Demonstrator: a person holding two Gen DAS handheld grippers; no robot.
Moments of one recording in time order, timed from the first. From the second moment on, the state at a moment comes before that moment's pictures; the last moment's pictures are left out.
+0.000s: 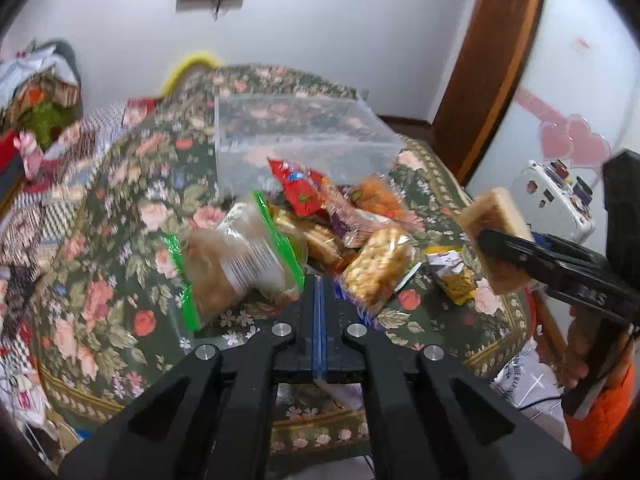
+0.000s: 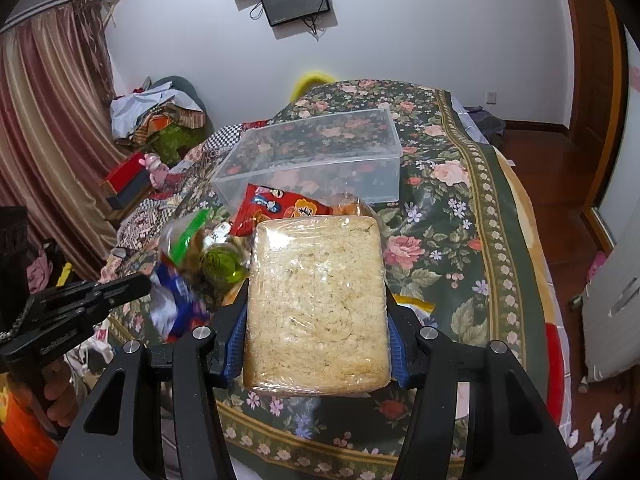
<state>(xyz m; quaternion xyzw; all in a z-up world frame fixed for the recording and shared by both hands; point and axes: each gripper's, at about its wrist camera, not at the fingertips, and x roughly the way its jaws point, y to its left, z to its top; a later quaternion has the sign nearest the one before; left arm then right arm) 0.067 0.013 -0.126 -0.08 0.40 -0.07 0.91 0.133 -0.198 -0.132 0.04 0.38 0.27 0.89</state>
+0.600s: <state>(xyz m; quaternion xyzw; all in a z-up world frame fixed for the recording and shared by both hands) 0.059 0.034 -0.156 -0.05 0.41 0.00 0.91 0.136 -0.198 -0.149 0.04 0.41 0.27 0.87</state>
